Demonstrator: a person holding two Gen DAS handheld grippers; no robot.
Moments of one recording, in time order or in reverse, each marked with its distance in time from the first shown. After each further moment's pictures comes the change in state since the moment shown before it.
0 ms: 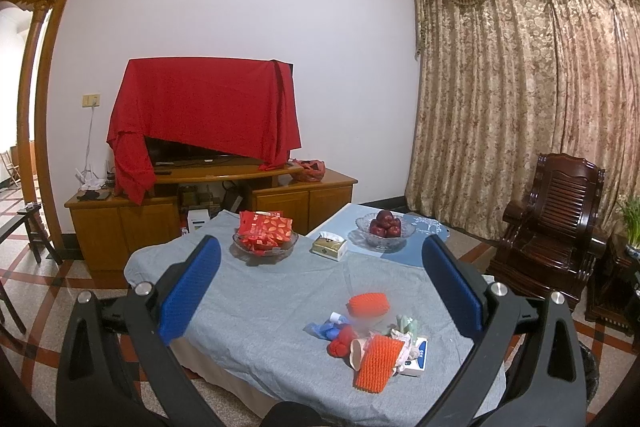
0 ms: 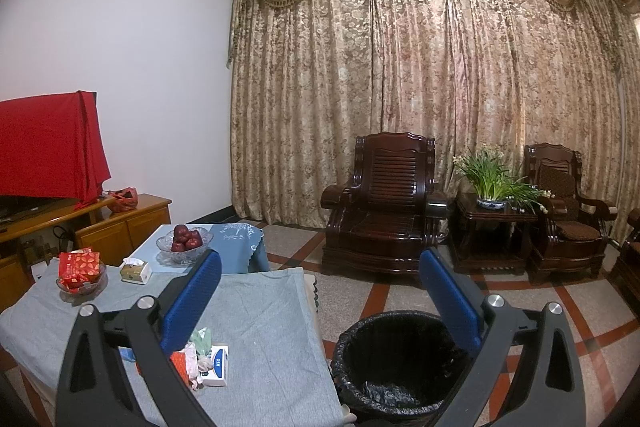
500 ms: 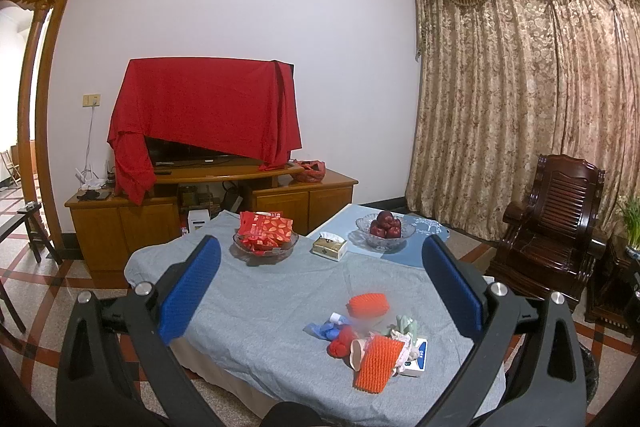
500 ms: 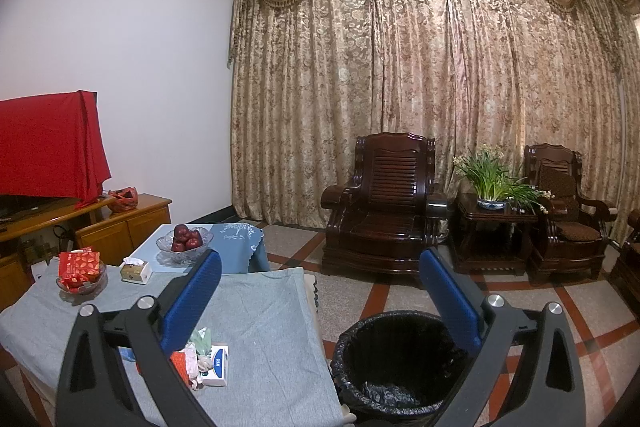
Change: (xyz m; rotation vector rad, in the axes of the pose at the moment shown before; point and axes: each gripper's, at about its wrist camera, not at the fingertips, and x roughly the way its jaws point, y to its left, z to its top) left arm 0.000 0.000 0.000 0.000 0.001 -0.002; right arm 0.000 0.001 0.000 -0.002 -0.001 -0.002
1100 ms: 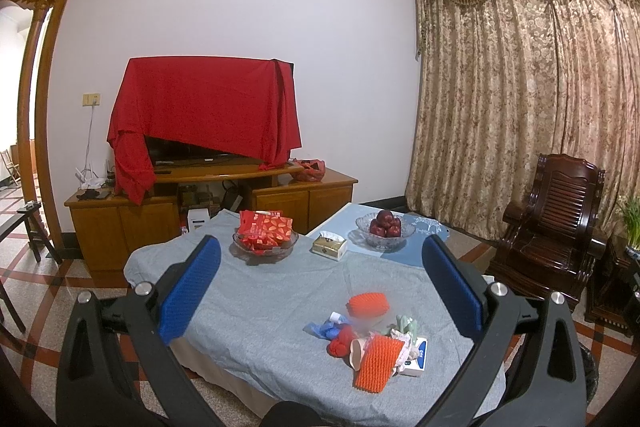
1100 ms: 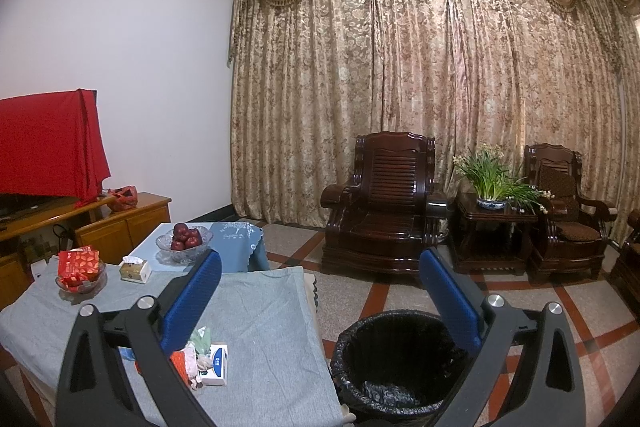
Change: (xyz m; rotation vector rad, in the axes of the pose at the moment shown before) left arm 0.000 0.000 0.000 0.000 0.001 0.000; right arm 0.000 0.002 0.000 -0.002 0.002 -0.001
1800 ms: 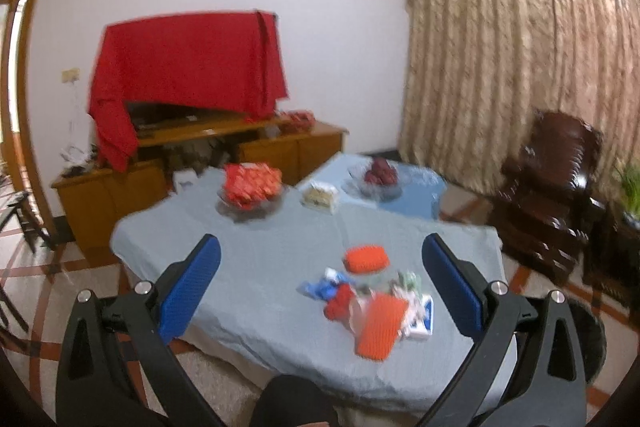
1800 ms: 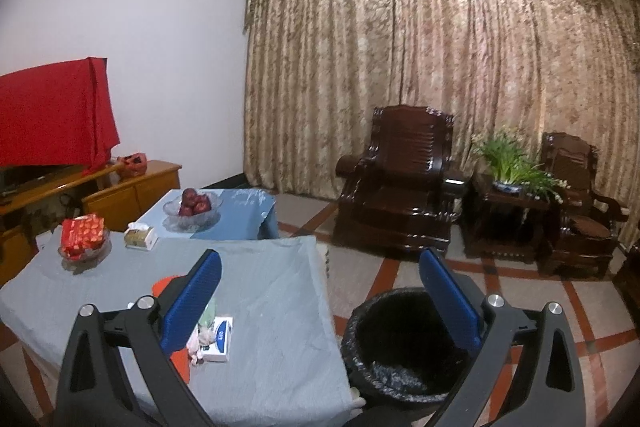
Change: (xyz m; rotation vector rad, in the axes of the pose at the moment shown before) left arm 0.066 -0.007 -0.043 0.046 0.190 -0.065; right arm 0.042 0.020 -0.030 -0.043 0.113 0.060
